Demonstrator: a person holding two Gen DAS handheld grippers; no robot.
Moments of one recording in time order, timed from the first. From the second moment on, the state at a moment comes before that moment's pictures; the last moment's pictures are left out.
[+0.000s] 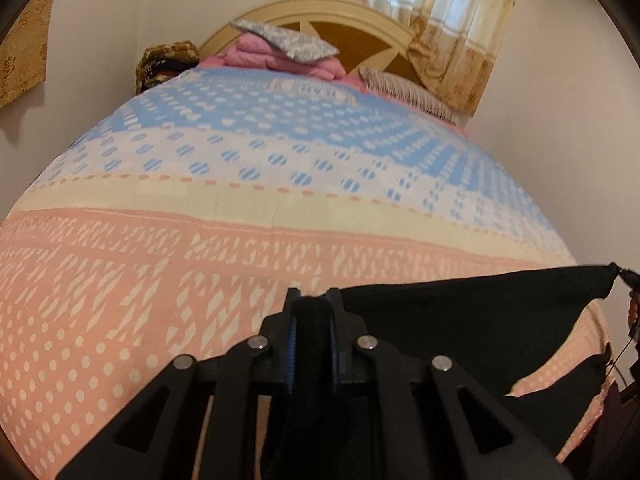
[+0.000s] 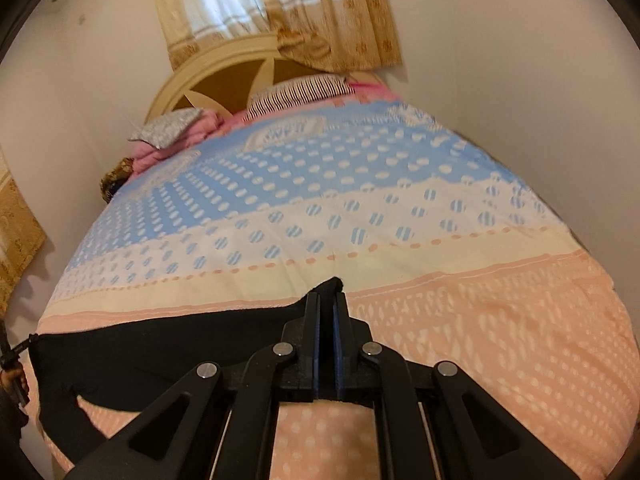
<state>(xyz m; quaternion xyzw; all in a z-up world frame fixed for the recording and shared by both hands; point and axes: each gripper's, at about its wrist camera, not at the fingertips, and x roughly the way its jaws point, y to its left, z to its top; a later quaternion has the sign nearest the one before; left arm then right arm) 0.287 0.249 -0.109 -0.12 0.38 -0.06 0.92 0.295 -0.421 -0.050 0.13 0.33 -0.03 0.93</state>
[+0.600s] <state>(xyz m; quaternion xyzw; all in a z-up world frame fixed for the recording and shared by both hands) 0.180 0.264 -0.104 -0.17 0.31 -0.12 0.93 0.138 -0.445 -0.077 0.19 0.29 -0.02 0.94</state>
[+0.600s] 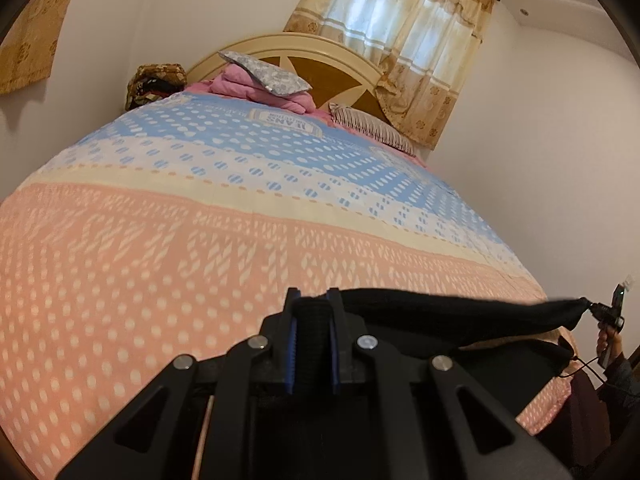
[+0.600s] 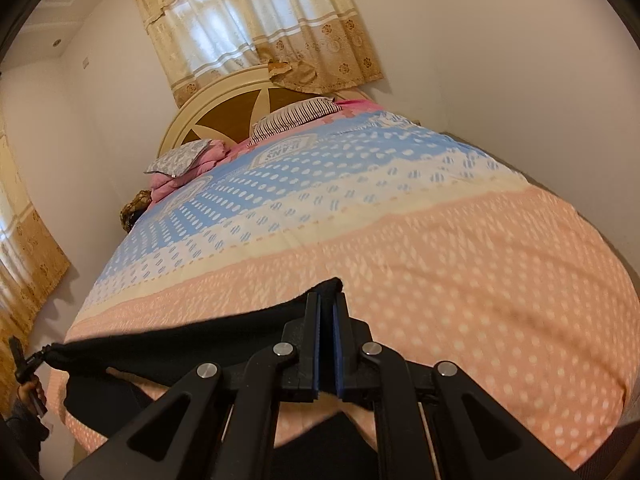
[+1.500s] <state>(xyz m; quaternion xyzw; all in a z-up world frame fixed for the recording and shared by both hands) 0.200 0.257 -0.151 -0.21 0.34 -0.09 0.91 0.232 -0.420 -0.050 0.07 0.35 -0.12 0.93</state>
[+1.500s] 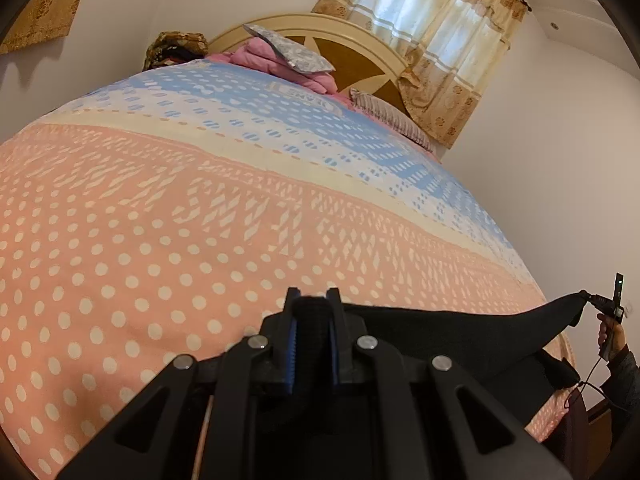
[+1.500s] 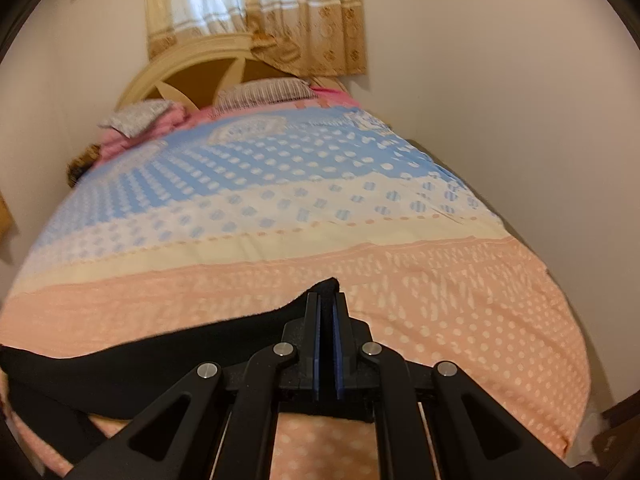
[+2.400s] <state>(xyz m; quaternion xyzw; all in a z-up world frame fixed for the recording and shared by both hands) 0.238 0.248 -0.172 -0.14 0.39 -0.03 0.91 0.291 -0.426 -0.152 -0.01 0.41 -0.17 0.90</state>
